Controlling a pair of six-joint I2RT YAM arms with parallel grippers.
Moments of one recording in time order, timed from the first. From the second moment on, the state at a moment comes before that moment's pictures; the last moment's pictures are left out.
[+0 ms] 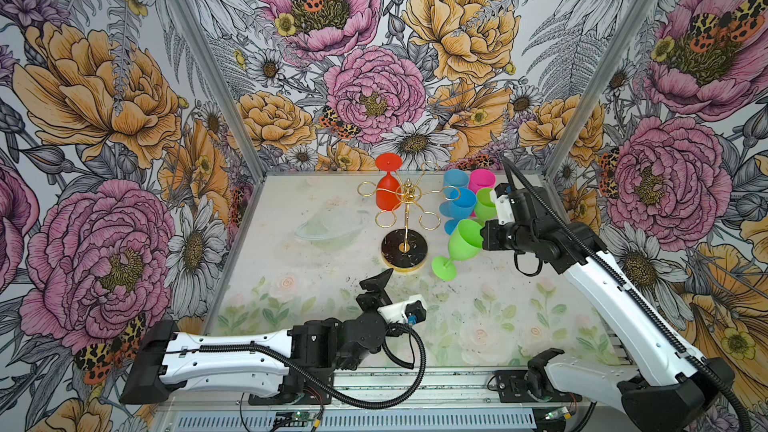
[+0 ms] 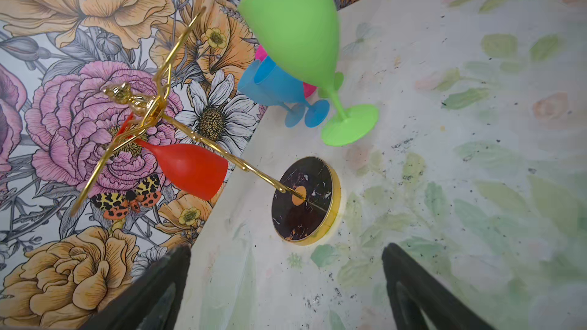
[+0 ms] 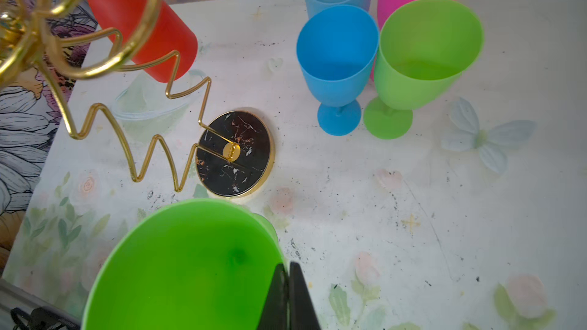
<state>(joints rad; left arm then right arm) -1.42 0.87 0.62 -0.11 -0.83 0.42 0.39 1.18 1.27 -0.94 -0.02 0.32</state>
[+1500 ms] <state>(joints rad) -0.85 0.66 0.67 -0.34 -0.53 -0.09 0.33 1.52 1.23 -0.65 0.22 0.26</state>
